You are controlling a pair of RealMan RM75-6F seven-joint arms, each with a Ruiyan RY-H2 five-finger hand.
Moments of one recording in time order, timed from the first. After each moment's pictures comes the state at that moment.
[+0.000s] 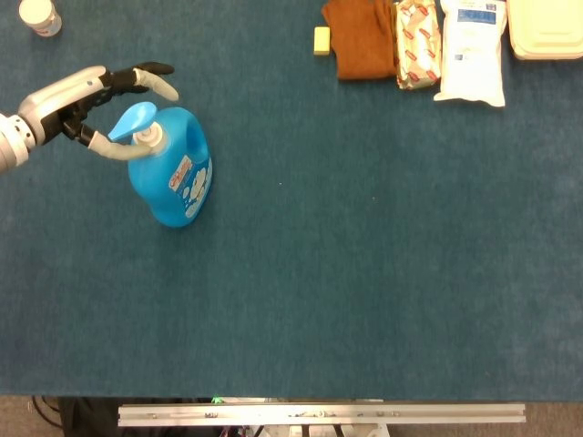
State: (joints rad) left arm -1.04 -1.04 0.35 -1.15 1.86 1.06 -1.91; right arm 0.00 -0.82 0.08 -1.74 -1.49 1.54 0.33
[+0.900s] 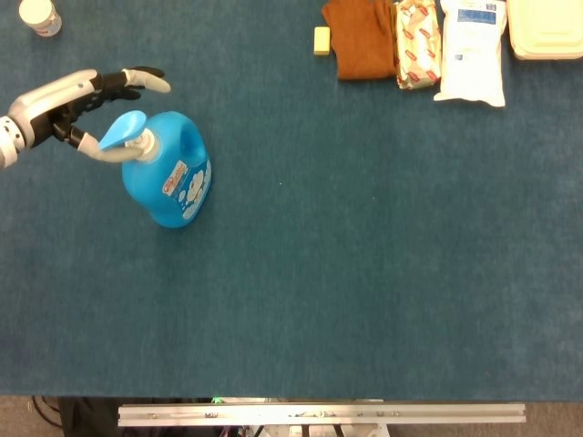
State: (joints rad) left arm -1.05 -1.03 0.40 -1.11 1.90 1.09 -2.00; right arm 0.00 -0.82 0.08 -1.74 -1.49 1.53 0.32
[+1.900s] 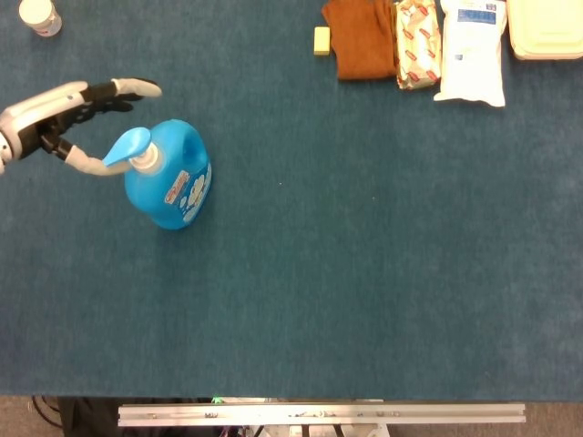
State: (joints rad) left arm -1.03 -1.01 0.44 -1.11 1.91 1.14 -2.01; right arm 0.00 -0.82 0.08 -1.73 -1.49 1.53 0.33
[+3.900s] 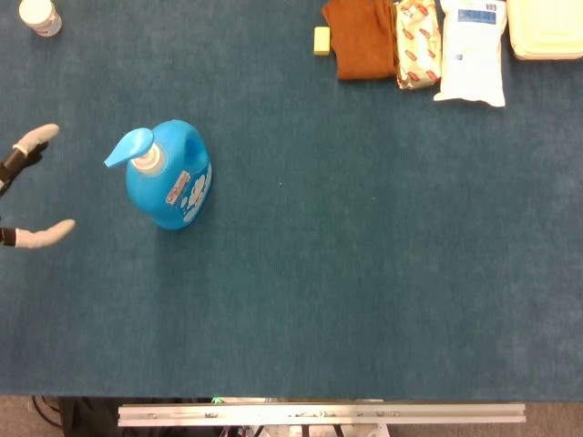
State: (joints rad) left arm -0.53 -0.86 0.23 -1.68 1.55 1.15 -1.17; right arm 0.07 -0.84 0.09 -1.77 -1.49 1.47 0.26
